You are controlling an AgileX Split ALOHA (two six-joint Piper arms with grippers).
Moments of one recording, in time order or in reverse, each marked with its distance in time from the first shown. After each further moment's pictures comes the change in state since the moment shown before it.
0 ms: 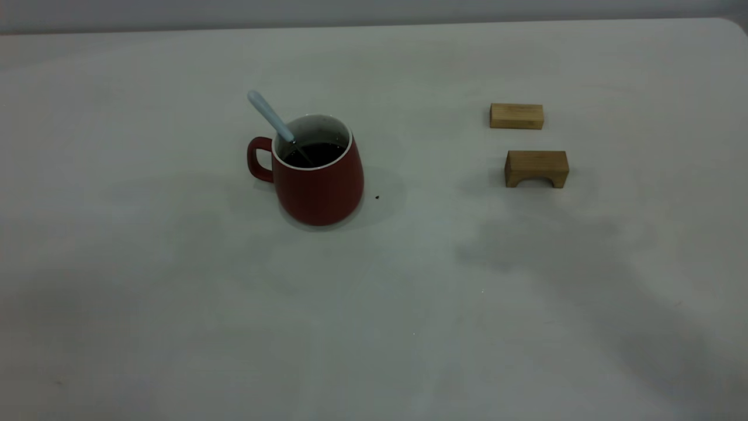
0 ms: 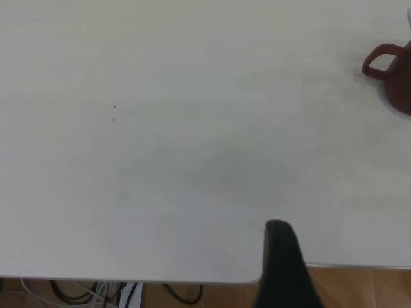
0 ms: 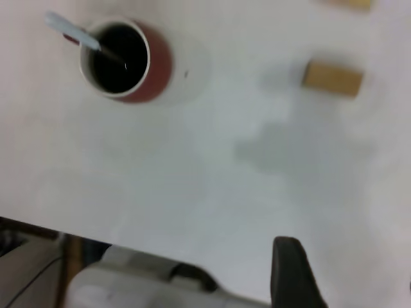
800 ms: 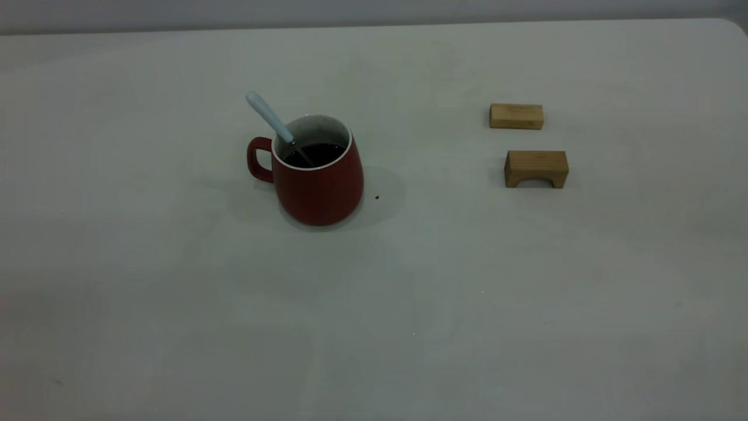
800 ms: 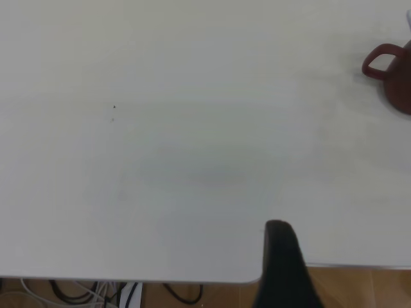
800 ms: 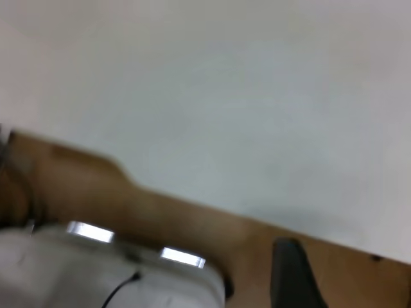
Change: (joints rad) left arm 0.000 0.000 0.000 0.000 0.000 0.000; right arm -0.126 -1.045 0.854 -0.073 0.007 -0.121
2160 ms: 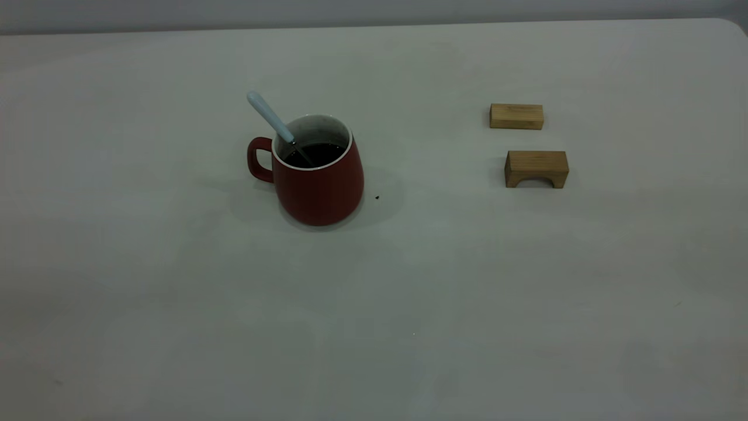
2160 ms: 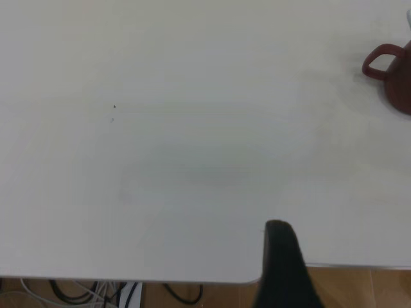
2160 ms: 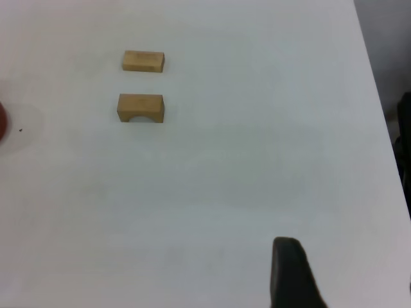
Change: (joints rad) left arm 0.000 0.000 0.000 0.000 0.000 -0.001; right arm -0.312 -0.495 0.238 0.000 -0.106 -0.076
